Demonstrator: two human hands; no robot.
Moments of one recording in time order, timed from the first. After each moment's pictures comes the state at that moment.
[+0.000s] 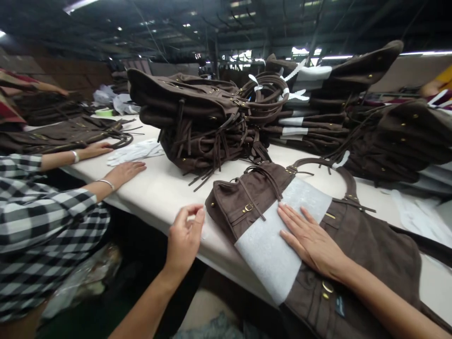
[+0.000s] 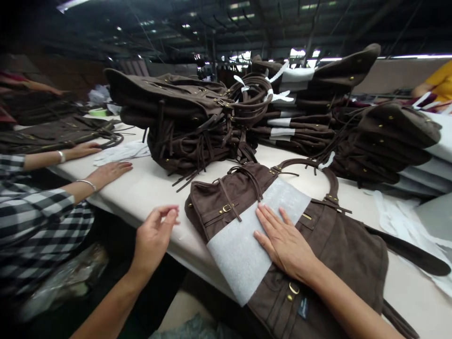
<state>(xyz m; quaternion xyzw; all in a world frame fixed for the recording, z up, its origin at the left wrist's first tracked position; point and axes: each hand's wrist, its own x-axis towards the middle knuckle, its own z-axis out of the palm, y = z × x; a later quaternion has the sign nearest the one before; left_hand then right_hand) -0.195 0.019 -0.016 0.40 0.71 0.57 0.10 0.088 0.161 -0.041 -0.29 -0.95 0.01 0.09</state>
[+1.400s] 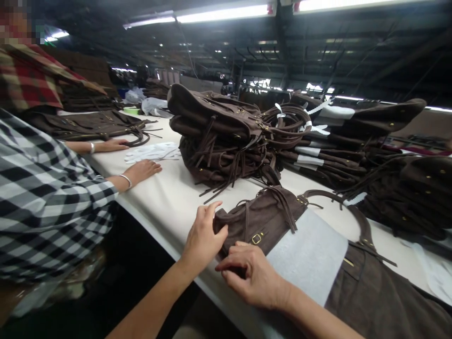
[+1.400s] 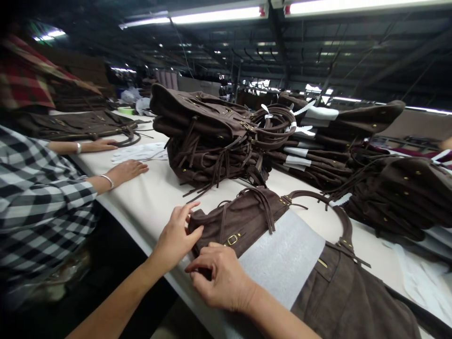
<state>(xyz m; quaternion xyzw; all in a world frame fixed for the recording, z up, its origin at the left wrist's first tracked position) -0.217 0.055 -0.014 0.44 0.75 0.48 0.09 -0.058 0.107 -0.012 -0.08 -0.91 0.35 0.20</state>
